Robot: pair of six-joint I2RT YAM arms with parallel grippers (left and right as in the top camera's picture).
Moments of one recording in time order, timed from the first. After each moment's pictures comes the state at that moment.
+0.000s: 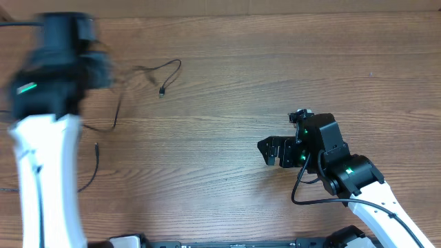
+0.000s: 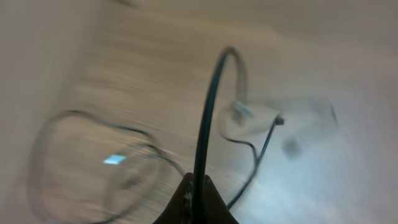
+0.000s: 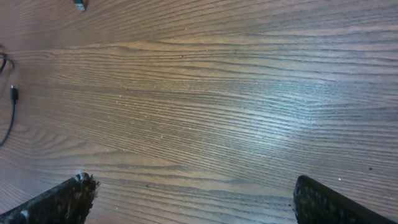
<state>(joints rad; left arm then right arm) 0.13 1.46 1.86 -1.17 -0.27 -0.11 0.40 1.07 0.73 -0.58 -0.22 0.44</state>
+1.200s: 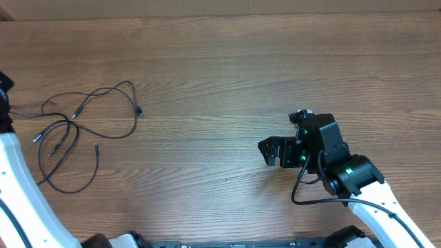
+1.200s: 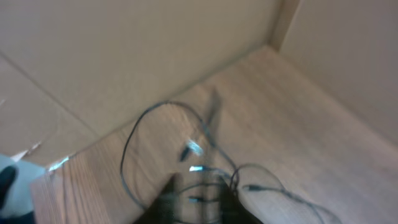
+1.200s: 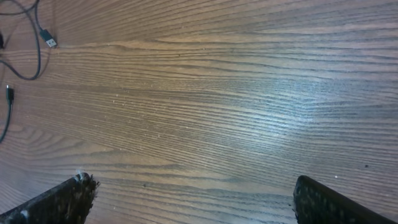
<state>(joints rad) 0.47 1.48 1.93 -1.14 -0.43 -0.31 0.40 1.07 0.73 -0.59 -0.21 0.44</state>
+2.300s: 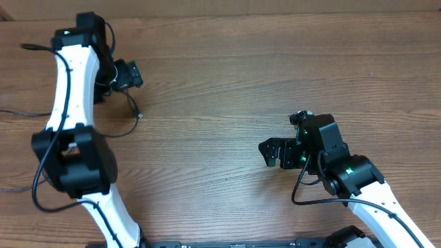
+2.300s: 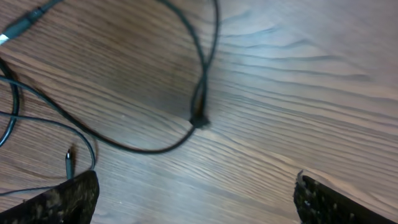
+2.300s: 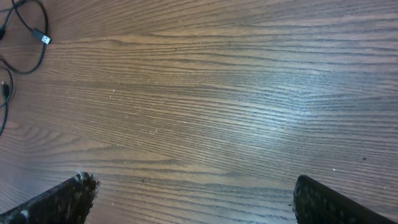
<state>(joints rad) 0.14 2.10 1.93 -1.32 0.01 -0.32 0.40 1.07 0.73 -0.61 -0.21 0.44</state>
